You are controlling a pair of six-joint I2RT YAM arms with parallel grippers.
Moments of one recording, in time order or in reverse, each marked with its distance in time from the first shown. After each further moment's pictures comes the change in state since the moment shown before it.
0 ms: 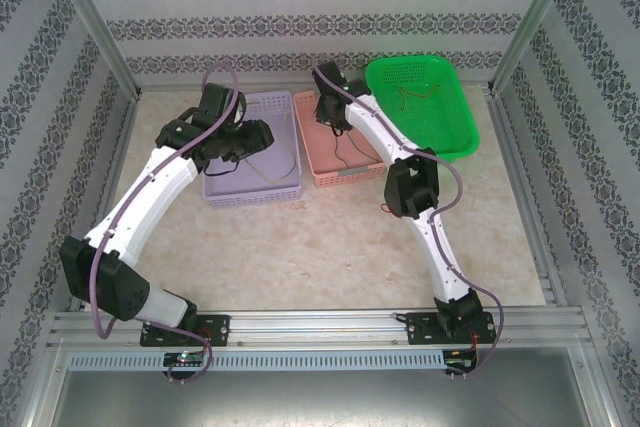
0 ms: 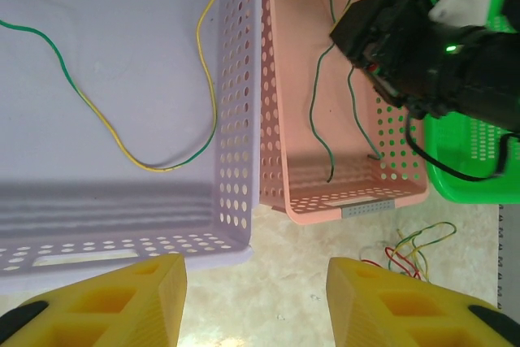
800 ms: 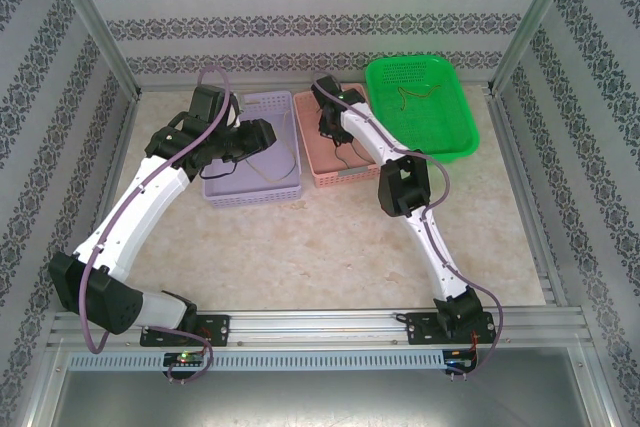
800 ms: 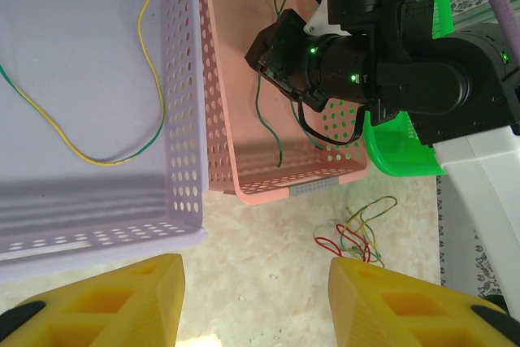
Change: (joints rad) left arm 0.001 -0.065 -0.034 0.053 0.104 0.003; right arm -0.011 0.134 0.080 -0.071 0.028 0.023
